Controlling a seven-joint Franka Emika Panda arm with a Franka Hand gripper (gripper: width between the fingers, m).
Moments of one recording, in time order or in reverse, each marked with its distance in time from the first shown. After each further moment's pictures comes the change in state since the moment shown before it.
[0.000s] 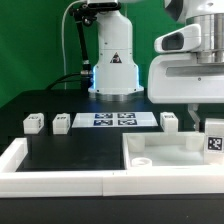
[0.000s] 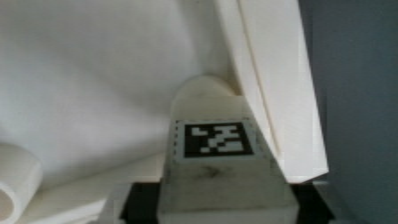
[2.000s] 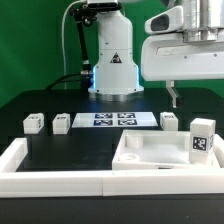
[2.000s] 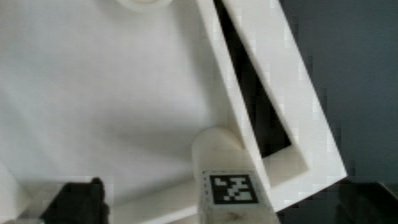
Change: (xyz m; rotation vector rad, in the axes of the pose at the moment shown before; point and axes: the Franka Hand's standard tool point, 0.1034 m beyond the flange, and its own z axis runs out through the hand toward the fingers) arm -0.037 0.021 -0.033 0.010 0.003 0.055
